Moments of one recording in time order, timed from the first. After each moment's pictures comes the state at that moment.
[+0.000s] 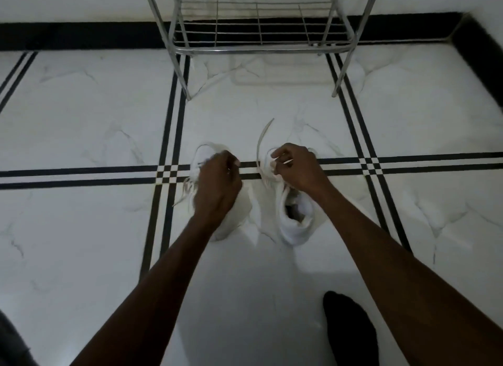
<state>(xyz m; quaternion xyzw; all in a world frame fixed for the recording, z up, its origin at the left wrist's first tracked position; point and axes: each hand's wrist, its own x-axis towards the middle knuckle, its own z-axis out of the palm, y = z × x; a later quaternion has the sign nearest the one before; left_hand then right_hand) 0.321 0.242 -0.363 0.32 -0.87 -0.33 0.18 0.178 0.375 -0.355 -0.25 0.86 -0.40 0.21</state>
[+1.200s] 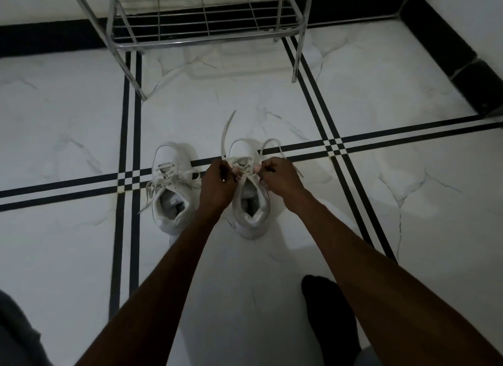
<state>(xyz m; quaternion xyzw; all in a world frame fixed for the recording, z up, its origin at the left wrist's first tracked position) 0.276 0.295 -0.406 0.33 -0.77 -0.54 0.10 0.180 0.420 -0.399 -0.06 0.83 -0.49 0.26</state>
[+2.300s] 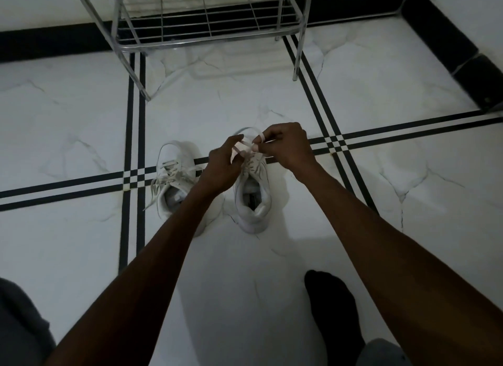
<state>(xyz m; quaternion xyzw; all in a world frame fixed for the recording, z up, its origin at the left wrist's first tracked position) 0.259 0.274 -0.374 0.17 -0.86 -0.48 0.03 0.152 0.420 -0.346 -0.22 0.81 -0.51 0.16</state>
